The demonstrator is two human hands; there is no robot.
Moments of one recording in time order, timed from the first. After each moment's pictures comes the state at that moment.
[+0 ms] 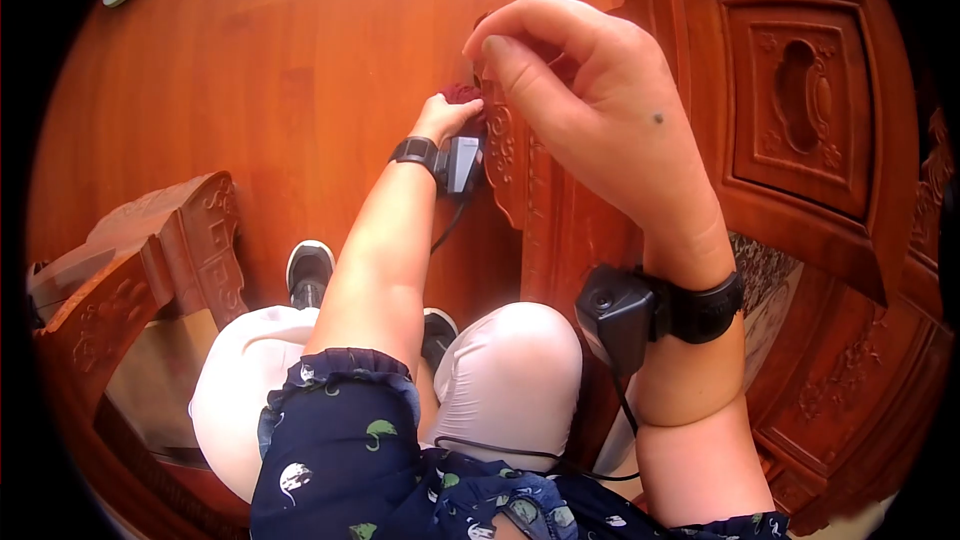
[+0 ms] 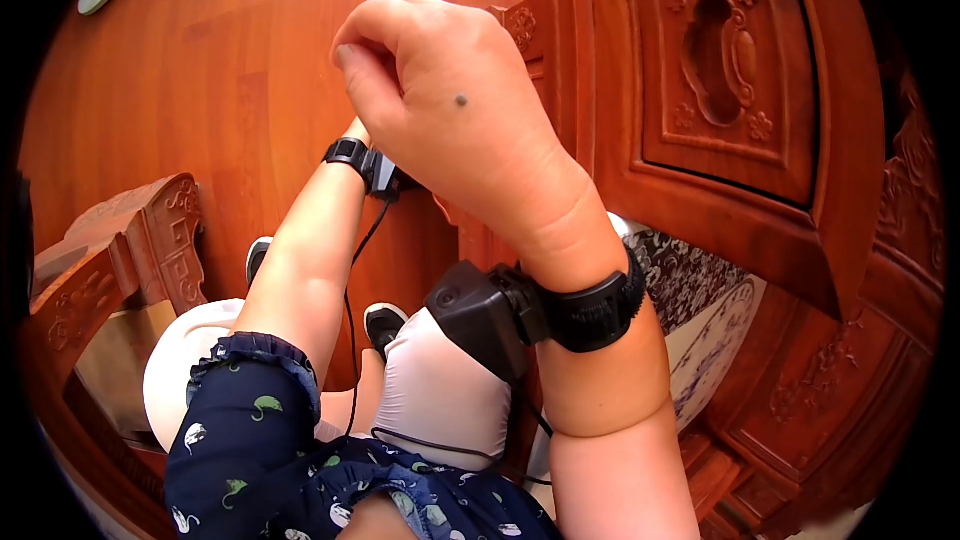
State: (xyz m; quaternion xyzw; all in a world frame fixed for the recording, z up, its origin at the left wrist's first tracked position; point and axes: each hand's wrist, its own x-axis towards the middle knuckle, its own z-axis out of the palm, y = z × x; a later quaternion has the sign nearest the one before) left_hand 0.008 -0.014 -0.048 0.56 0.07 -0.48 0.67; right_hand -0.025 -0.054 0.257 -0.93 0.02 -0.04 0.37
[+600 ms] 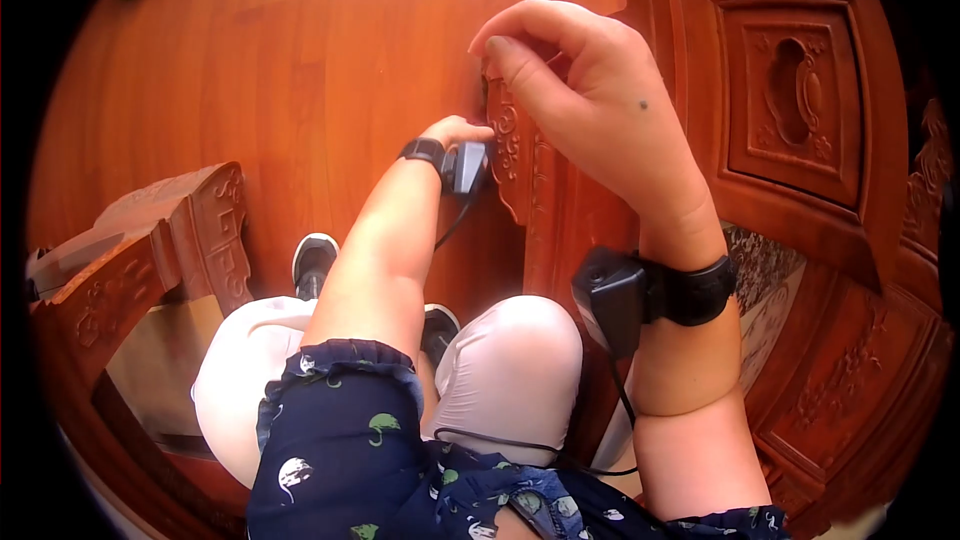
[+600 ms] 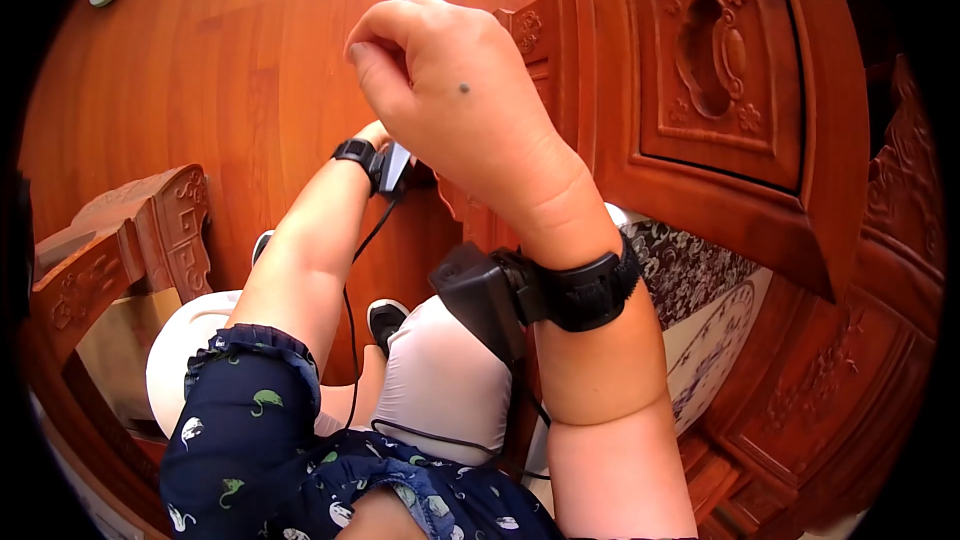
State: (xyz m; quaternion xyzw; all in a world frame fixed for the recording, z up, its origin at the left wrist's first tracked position) left_hand -0.002 0.001 -0.062 0.49 -0.01 -0.66 0.56; right_hand -0.027 -0.055 0.257 -0.93 0.01 -0.04 0.36
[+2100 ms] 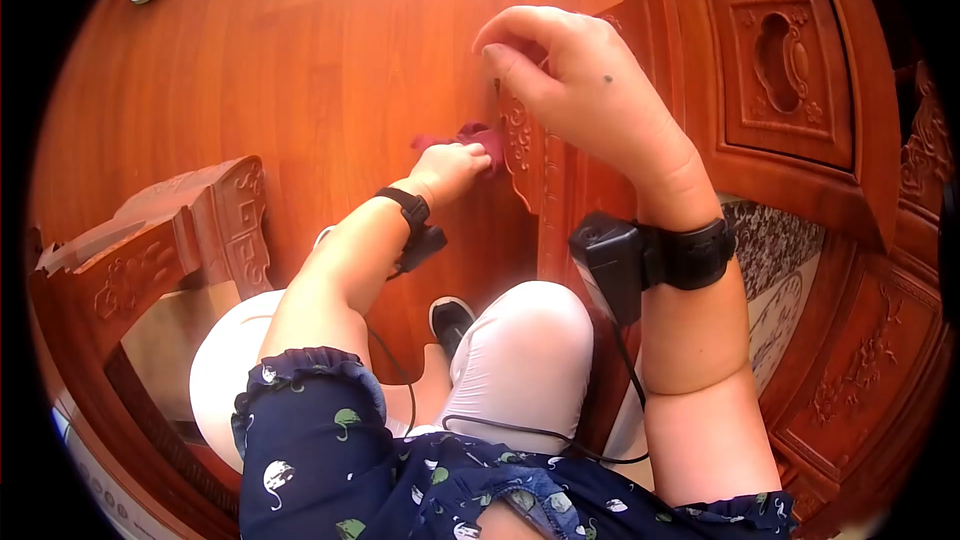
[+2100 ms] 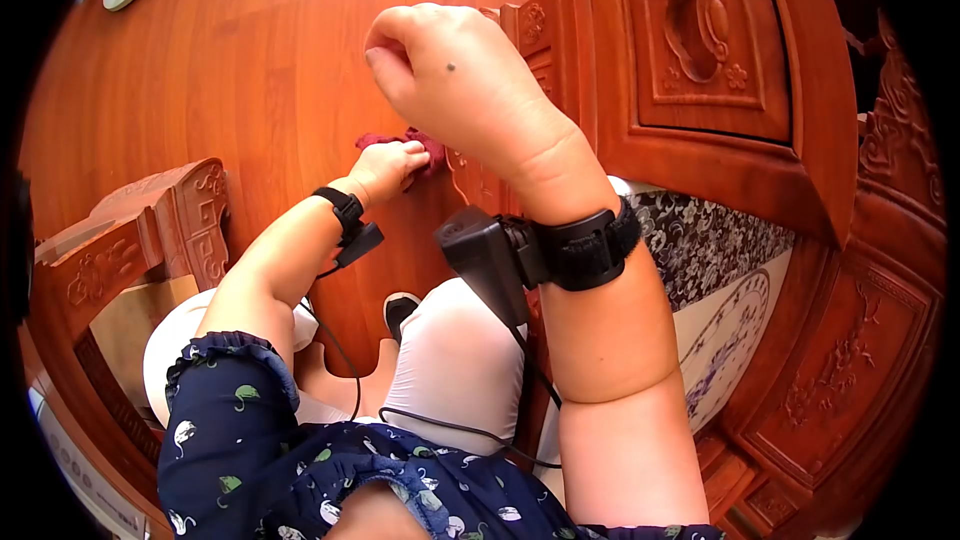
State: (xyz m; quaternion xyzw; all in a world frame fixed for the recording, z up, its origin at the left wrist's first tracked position) left_hand -0.039 0.068 -0.004 0.75 -0.62 -0.18 0.16; right_hand -0.030 -0.056 0.252 -0.95 -0.01 -0.05 0.31
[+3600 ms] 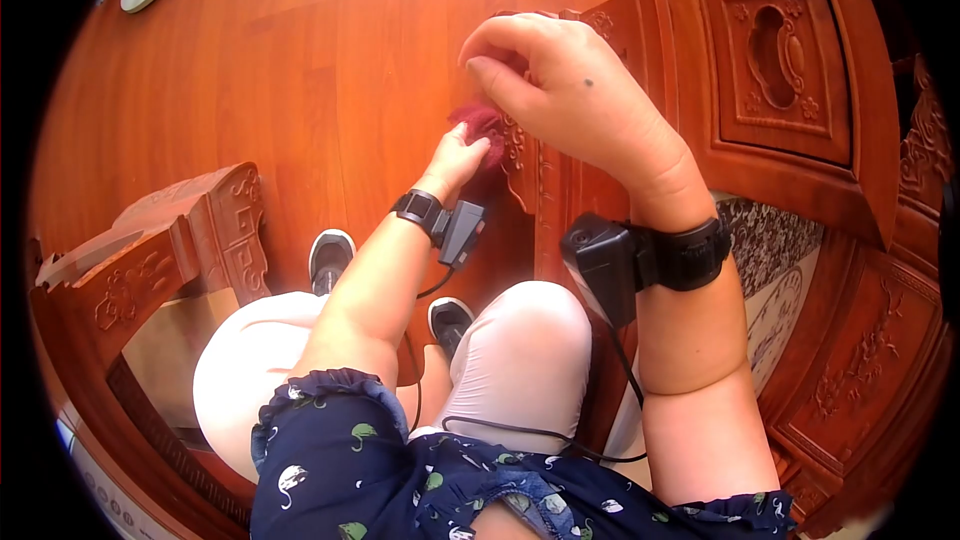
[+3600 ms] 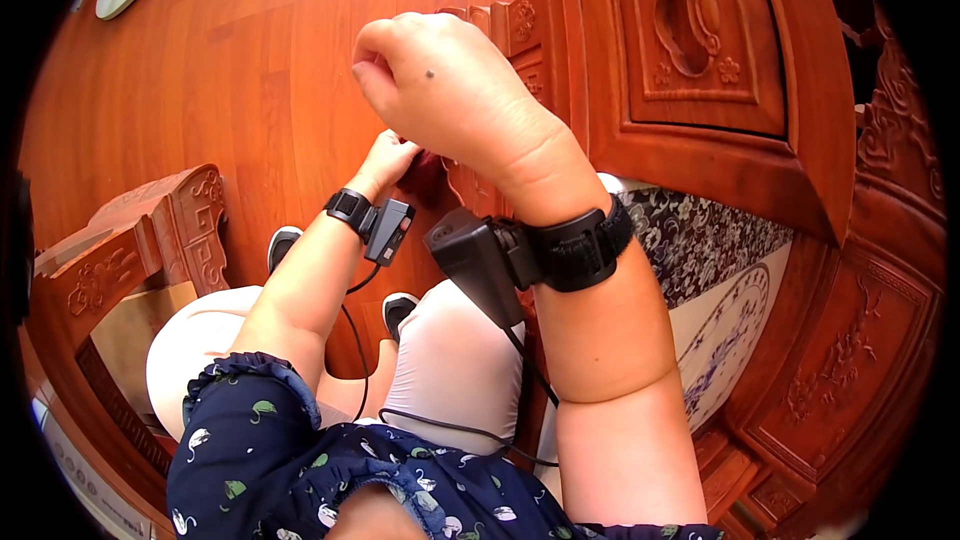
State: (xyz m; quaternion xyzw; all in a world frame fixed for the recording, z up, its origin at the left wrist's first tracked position) left_hand -0.051 0.031 -0.007 0.53 0.02 -0.52 0.66; right_hand -0.033 -0.058 0.253 -0.96 -0.03 -0.01 0.29
